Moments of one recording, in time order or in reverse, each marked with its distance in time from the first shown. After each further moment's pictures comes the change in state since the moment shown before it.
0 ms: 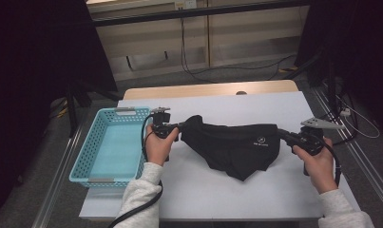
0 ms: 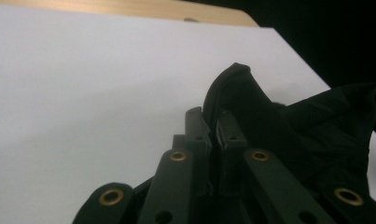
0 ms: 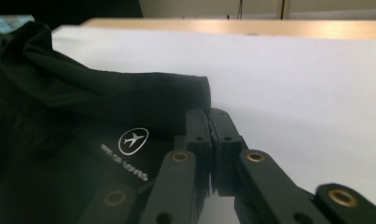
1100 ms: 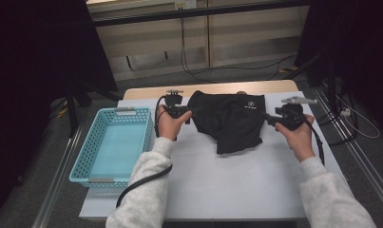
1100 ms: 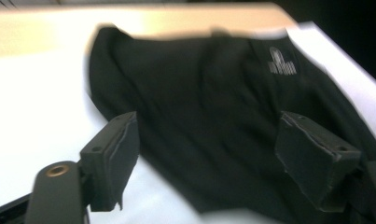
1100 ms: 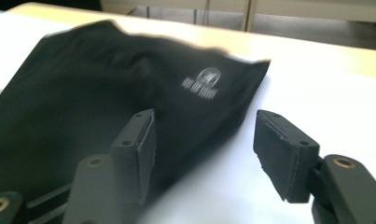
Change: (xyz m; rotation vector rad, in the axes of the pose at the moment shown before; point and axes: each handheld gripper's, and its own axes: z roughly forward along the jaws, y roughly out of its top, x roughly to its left) left arm 0.008 0.036 0.061 0.090 0.080 0.104; right arm -0.016 0.037 0.073 0.047 -0.155 -0.077
